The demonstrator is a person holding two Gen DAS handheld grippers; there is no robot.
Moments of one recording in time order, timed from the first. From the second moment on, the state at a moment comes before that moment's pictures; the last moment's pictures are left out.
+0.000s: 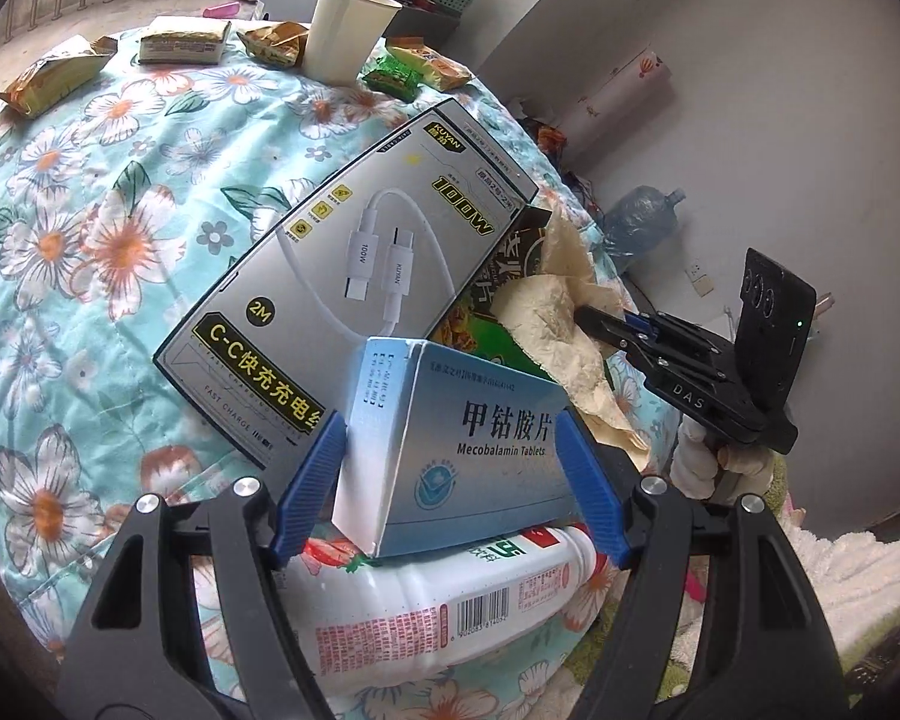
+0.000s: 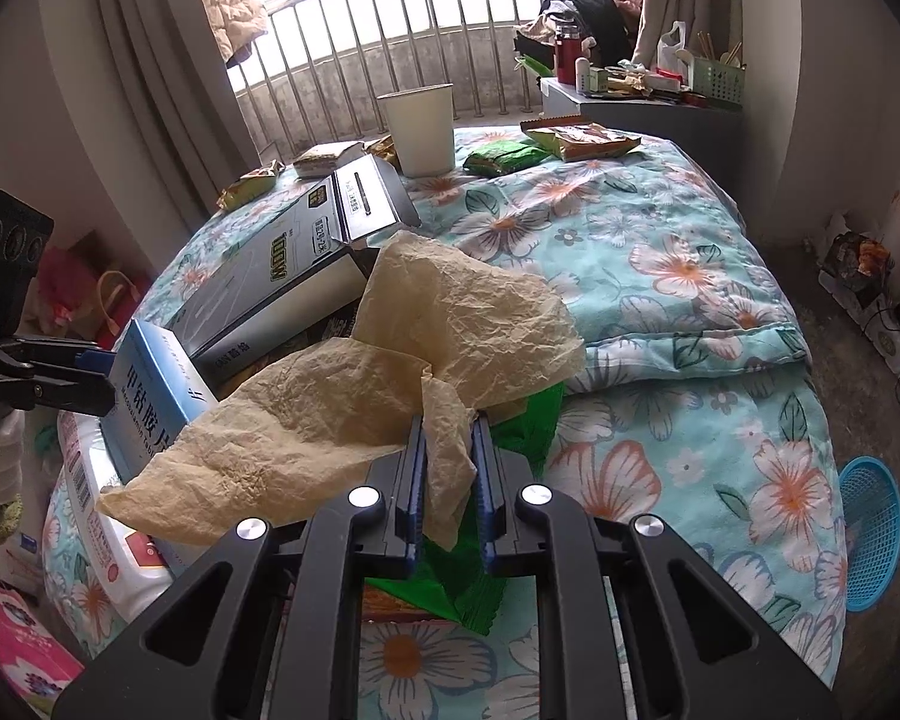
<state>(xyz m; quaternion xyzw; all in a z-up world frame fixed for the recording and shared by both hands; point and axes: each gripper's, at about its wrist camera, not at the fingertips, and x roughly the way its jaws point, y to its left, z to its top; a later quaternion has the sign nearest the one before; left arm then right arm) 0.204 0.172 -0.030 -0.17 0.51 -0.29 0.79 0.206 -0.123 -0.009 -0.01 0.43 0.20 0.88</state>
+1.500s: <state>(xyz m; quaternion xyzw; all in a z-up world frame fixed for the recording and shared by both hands) 0.120 0.076 0.017 -0.33 0.36 -0.45 0.75 0.128 -0.194 -0.023 0.13 0.40 0.21 0.88</state>
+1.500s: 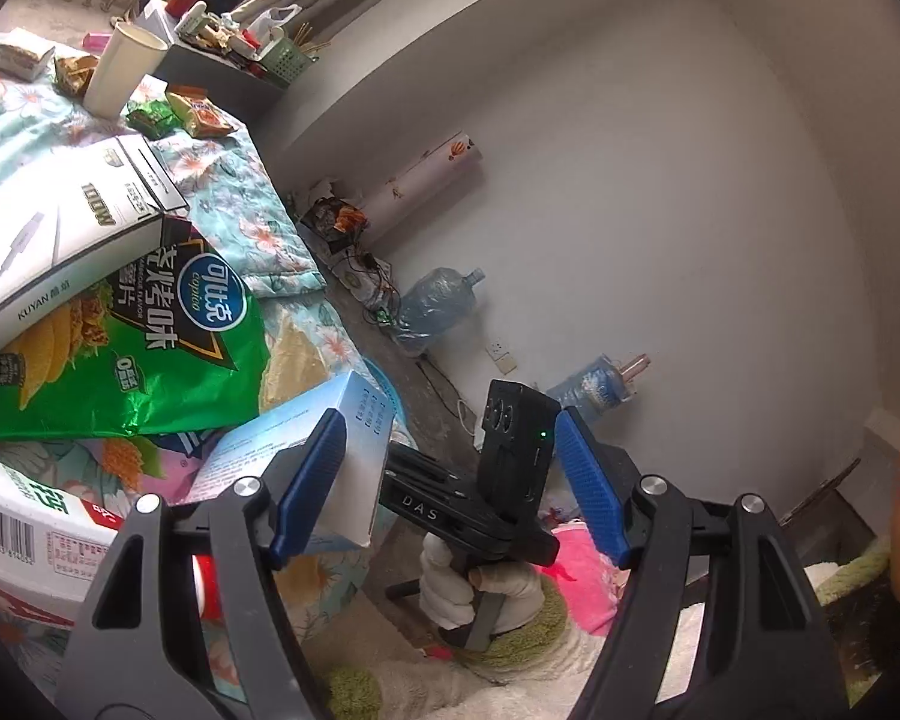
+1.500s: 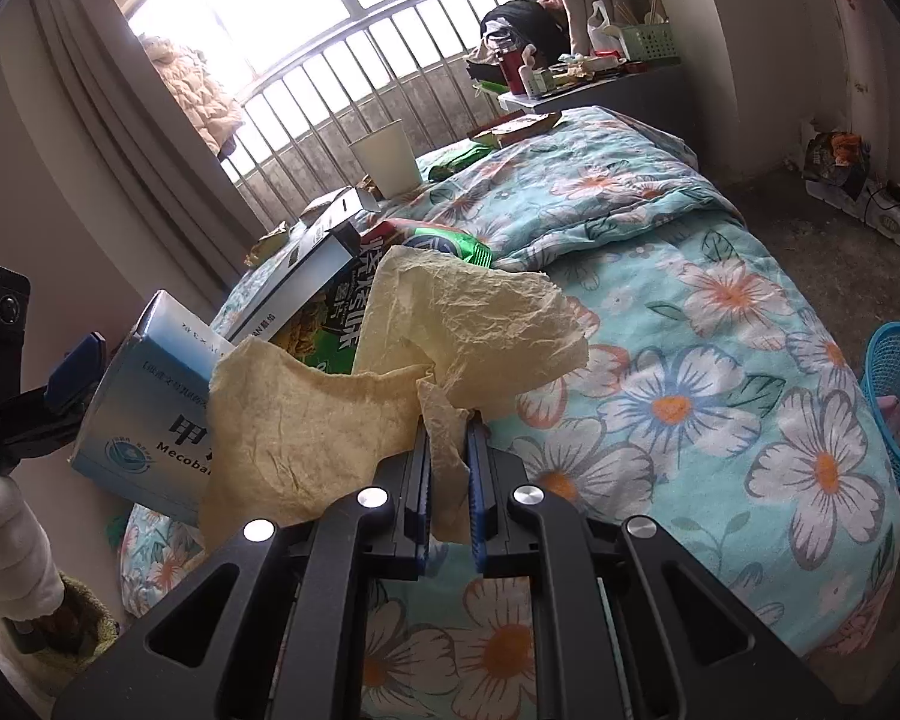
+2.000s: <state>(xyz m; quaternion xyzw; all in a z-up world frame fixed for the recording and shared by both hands) 0.127 0.097 0.031 -0.25 0.33 -0.27 0.87 0.124 -0.187 -0.037 0.14 0.41 0.23 0.87</state>
